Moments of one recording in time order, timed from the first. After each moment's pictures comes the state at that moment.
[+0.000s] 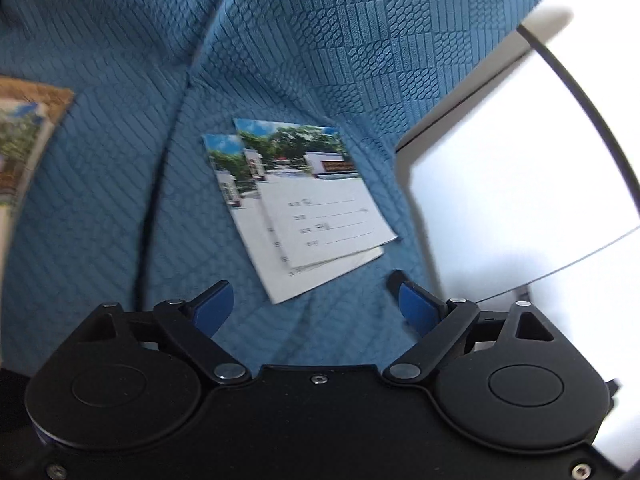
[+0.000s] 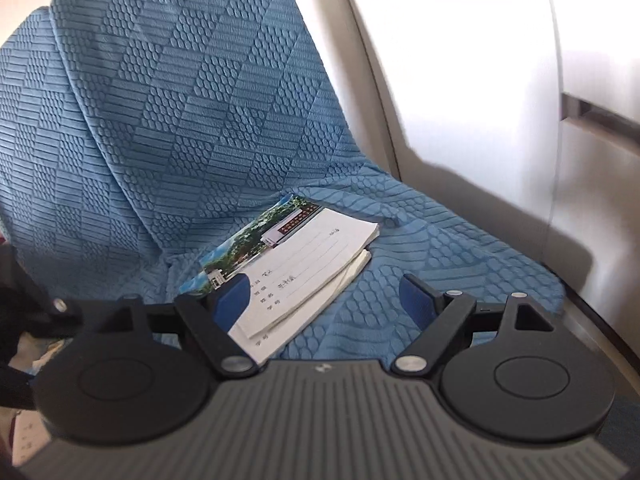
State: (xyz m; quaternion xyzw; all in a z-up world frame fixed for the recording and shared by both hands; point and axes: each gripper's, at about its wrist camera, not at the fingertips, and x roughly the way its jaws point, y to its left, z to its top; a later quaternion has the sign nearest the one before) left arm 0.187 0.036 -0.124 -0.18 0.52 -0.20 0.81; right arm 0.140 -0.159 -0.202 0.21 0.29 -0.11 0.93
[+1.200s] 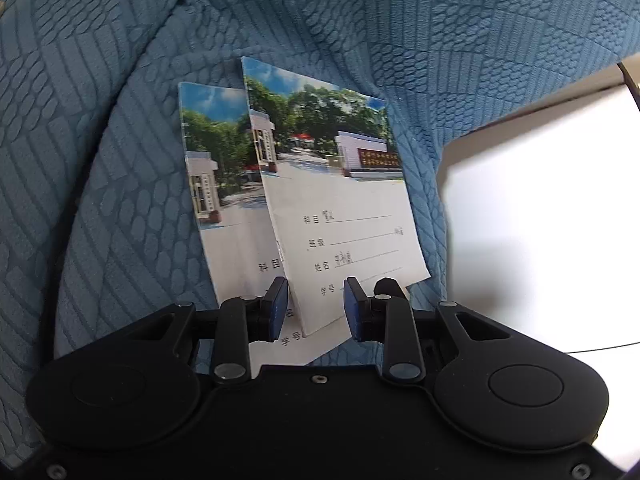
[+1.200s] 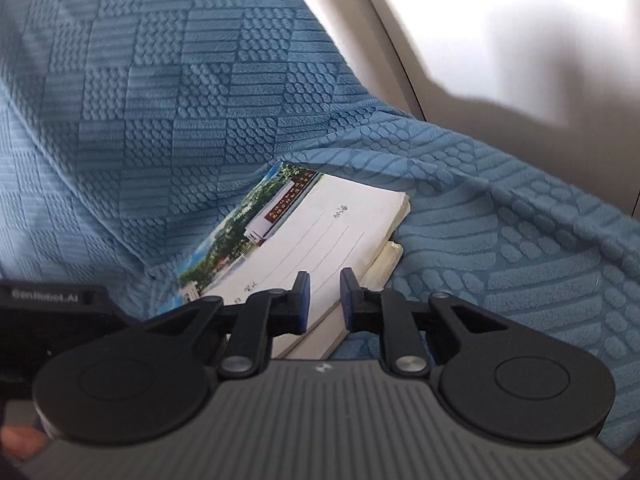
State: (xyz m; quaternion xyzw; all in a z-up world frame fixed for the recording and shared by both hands) left arm 0.278 0.000 -0.216 -0.25 0.59 -0.17 0.75; right arm 0.211 -0.199 -0.251 0.33 0.32 -0.09 0.88
